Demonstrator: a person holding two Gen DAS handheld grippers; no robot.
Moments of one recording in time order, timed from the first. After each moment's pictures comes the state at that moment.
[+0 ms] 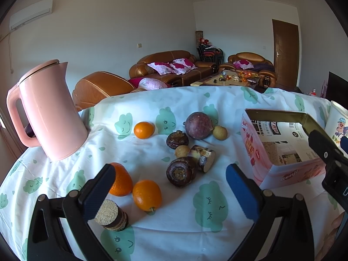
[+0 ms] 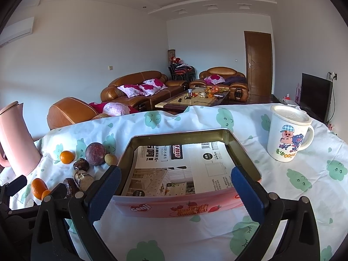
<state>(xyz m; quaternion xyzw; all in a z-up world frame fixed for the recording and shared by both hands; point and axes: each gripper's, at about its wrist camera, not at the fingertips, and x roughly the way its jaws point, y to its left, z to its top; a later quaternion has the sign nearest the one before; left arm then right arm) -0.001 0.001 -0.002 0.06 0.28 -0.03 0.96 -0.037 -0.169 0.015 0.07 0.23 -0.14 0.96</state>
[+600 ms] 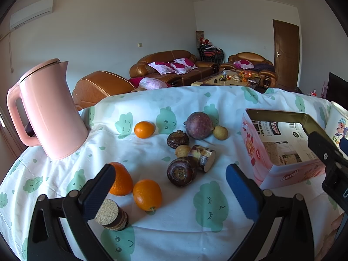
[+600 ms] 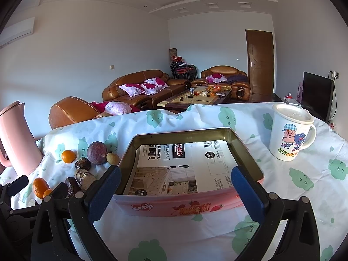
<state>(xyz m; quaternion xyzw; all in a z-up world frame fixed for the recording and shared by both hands) -0.001 0.001 -0.002 0.06 0.28 -0.03 0.96 -0.036 -0.168 0.015 0.07 0.23 -0.14 0.96</state>
